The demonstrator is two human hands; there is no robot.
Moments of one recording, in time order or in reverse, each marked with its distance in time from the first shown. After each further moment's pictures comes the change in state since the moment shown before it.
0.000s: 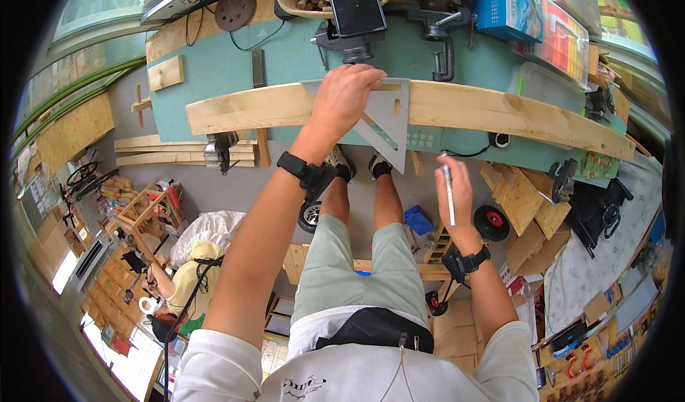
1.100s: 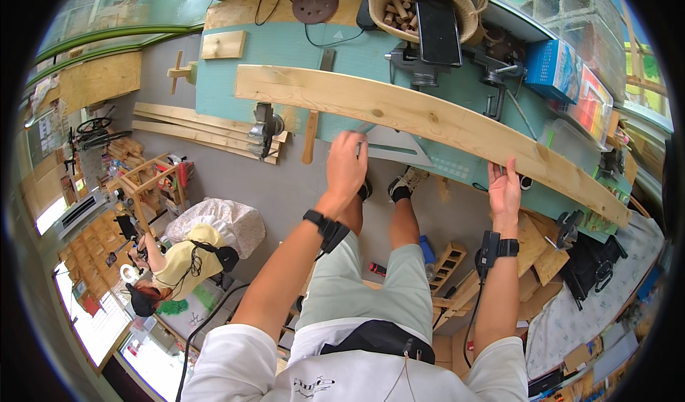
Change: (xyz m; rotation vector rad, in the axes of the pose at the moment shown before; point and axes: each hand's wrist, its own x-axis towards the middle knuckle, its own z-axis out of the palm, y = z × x) left_hand -0.158 -0.043 0.017 0.015 0.404 -0.548; right_hand 0.084 0.067 -0.006 1.449 0.176 0.472
